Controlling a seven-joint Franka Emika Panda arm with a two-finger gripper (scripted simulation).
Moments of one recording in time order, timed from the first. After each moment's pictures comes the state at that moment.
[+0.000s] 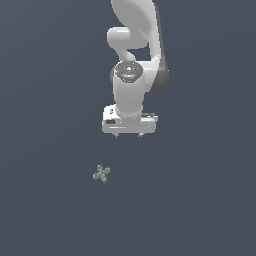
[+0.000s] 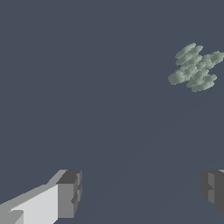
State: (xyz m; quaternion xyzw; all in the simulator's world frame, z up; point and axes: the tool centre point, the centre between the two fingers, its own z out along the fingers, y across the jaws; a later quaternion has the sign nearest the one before) arm -0.013 0.003 0.162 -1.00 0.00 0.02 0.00
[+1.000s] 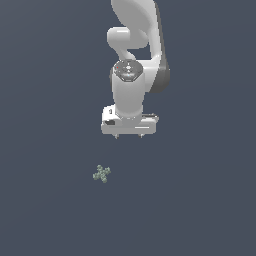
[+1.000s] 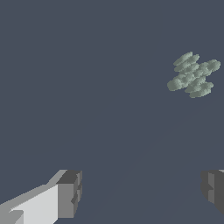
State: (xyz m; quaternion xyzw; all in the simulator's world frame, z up) arm -0.003 0.004 0.169 -1.00 0.00 0.01 0.00
